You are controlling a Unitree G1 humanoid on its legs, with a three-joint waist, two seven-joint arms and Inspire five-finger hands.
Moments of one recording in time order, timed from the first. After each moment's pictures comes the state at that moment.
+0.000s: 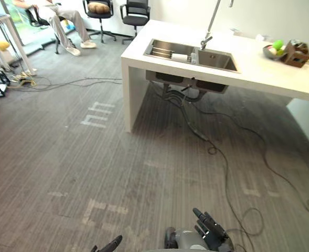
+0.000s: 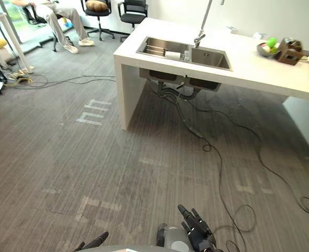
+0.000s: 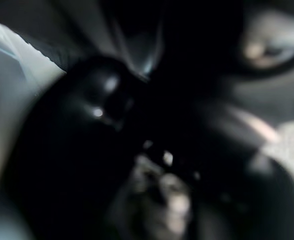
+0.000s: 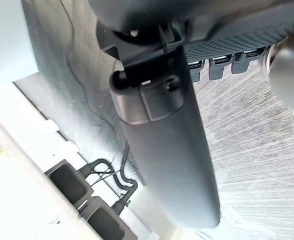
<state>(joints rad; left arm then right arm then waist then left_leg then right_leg) 0.18 0.02 0.31 1.13 -0.41 -0.12 0.00 0.19 -0.07 -0.32 1.01 0.62 0.00 0.37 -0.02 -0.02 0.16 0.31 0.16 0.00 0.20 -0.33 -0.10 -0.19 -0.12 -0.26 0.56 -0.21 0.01</state>
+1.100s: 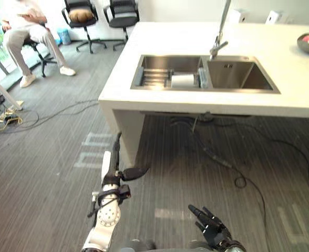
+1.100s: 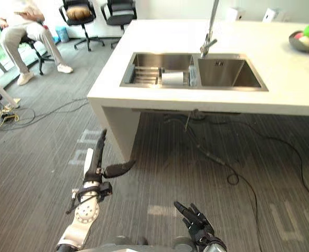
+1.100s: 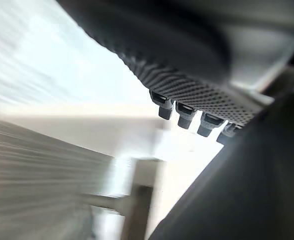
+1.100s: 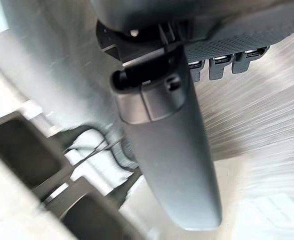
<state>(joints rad) 0.10 0.11 -0.11 0.17 0.33 -0.40 0.35 0.12 -0.09 -0.19 0.91 0.55 0.00 0.30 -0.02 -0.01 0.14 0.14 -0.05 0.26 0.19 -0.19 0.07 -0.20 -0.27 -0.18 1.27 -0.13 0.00</state>
